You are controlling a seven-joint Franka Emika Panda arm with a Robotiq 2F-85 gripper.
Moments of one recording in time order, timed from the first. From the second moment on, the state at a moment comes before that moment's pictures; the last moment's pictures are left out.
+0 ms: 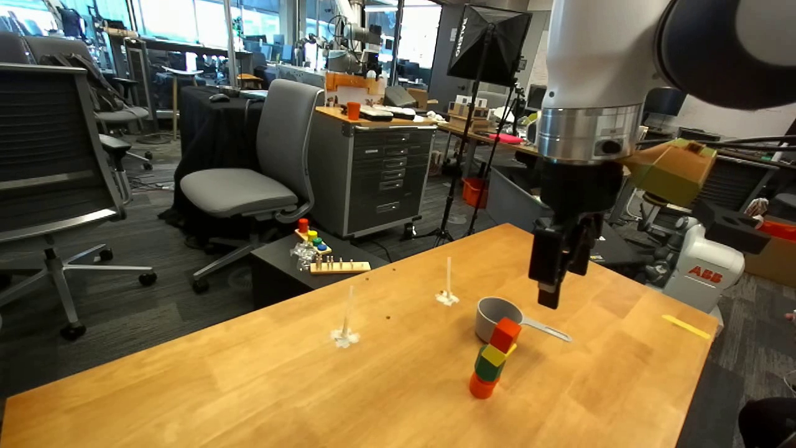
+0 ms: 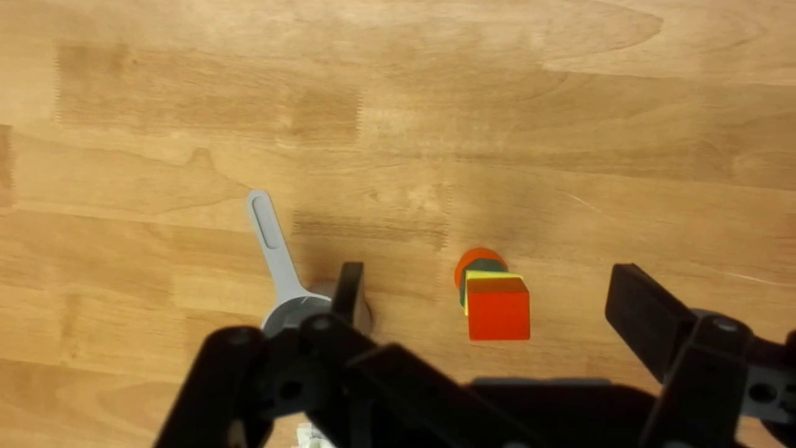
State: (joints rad) arm 0.18 0.25 0.16 -2.10 -0.16 2.14 0.32
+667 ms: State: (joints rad) arm 0.24 0.41 0.12 -1.94 -0.19 2.14 0.40
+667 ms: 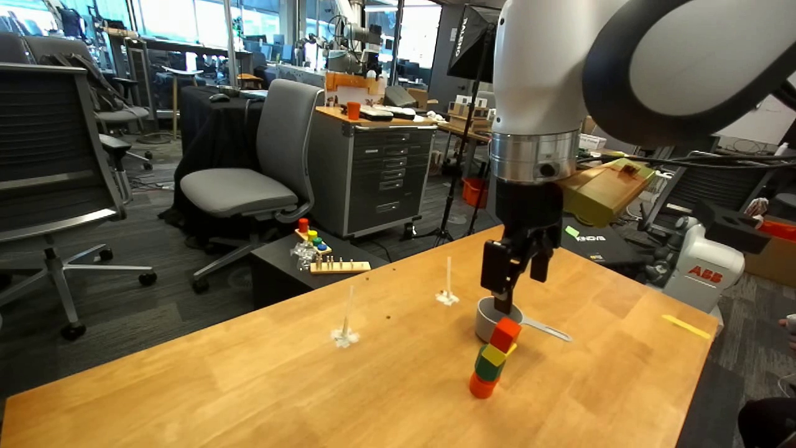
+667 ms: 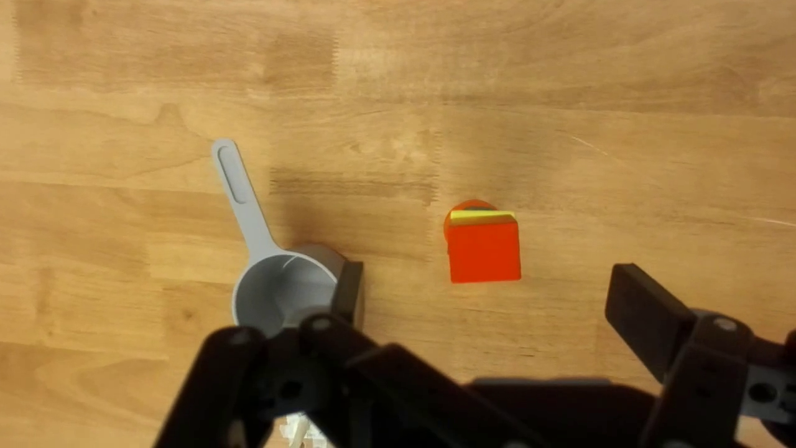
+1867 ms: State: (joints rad) arm 0.26 0.49 0.09 -1.90 -0.19 2.14 0.41
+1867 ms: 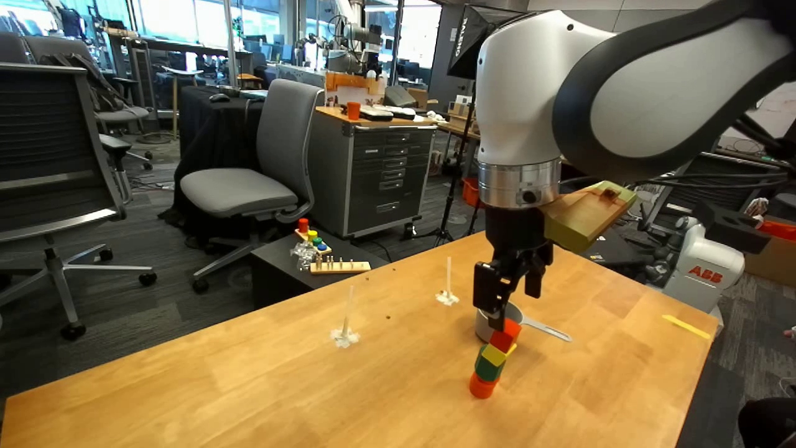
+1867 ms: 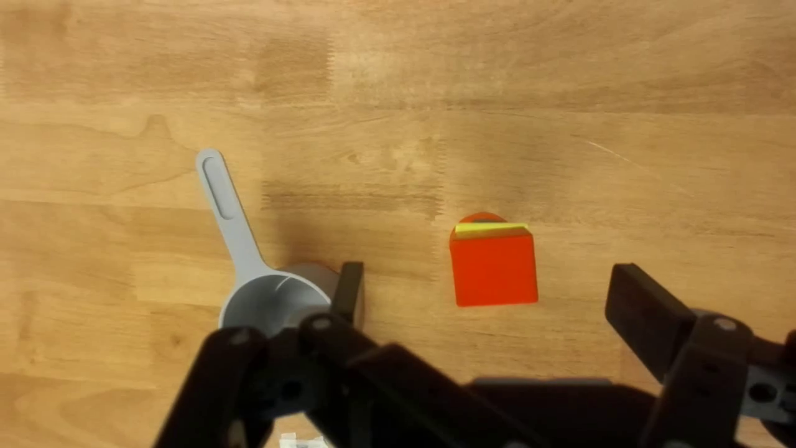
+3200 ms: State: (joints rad) arm 0.27 0.52 0.08 -1.90 -0.19 2.13 0.42
